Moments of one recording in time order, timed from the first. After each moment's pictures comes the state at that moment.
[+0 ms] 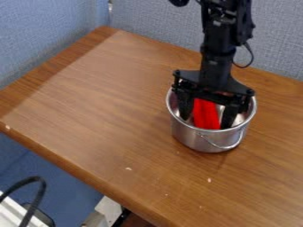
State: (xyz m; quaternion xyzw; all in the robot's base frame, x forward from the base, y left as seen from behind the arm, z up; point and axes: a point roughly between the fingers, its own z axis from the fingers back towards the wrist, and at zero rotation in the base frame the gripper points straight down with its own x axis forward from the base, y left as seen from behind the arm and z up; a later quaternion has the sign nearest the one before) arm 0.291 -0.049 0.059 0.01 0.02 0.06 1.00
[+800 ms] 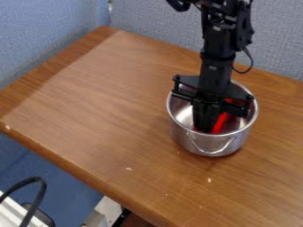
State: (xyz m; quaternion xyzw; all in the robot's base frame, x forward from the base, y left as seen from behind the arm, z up) arm 0.284 -0.052 0.056 0.00 0.05 0.05 1.00
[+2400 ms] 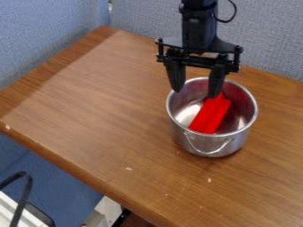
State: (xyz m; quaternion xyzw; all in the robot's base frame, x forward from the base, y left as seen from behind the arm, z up) arm 0.291 -0.032 0.108 -0.04 0.01 0.08 1.00
